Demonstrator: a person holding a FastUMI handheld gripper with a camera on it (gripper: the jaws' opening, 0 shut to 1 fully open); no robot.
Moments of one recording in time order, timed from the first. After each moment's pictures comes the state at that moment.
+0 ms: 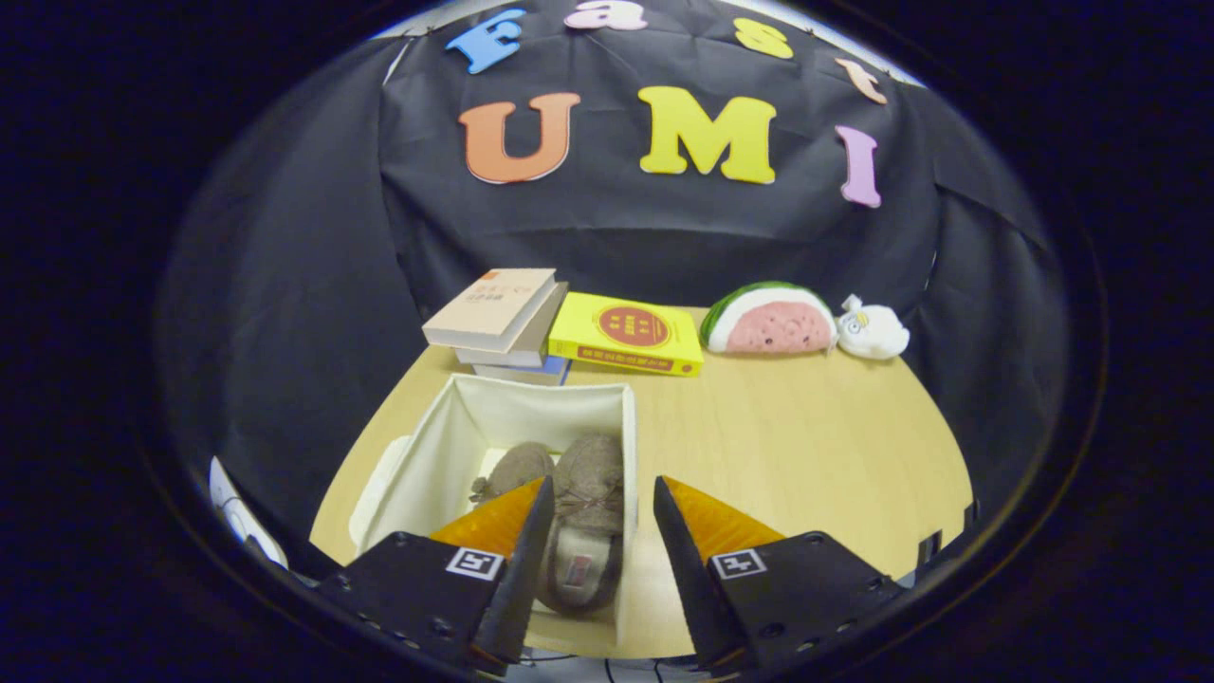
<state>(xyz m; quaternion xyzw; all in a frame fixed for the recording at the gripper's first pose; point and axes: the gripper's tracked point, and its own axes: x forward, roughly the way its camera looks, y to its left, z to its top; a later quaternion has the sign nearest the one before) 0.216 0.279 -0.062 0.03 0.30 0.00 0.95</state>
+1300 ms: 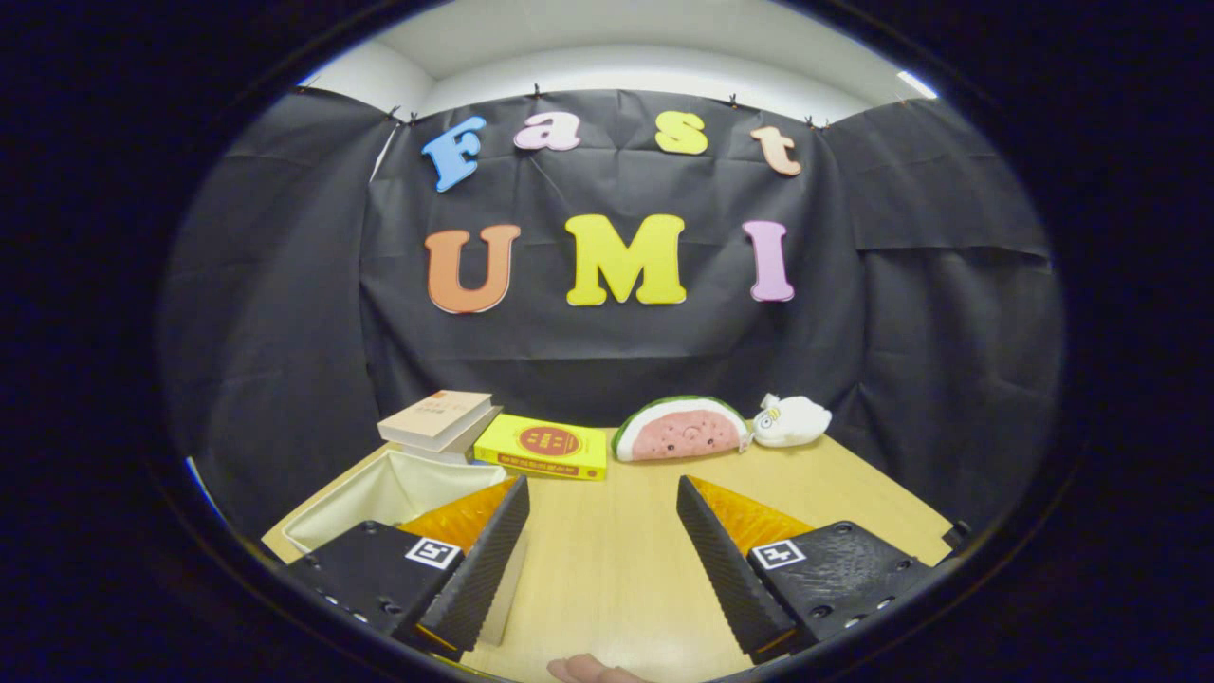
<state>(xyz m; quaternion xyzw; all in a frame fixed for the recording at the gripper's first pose) 0.160 0.129 -0.016 0.05 0.07 -0.06 0.99</state>
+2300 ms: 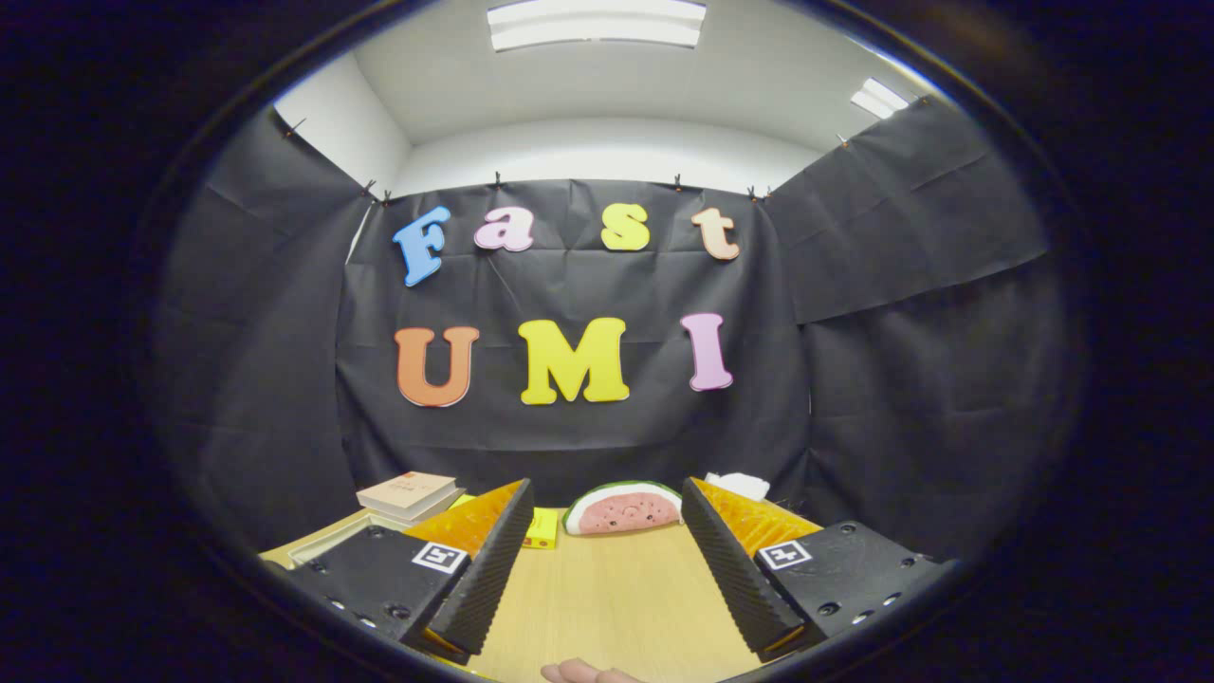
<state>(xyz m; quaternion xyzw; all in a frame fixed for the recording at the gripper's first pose) 0.078 0.061 0.056 0.06 -0.06 -0.10 0.99</state>
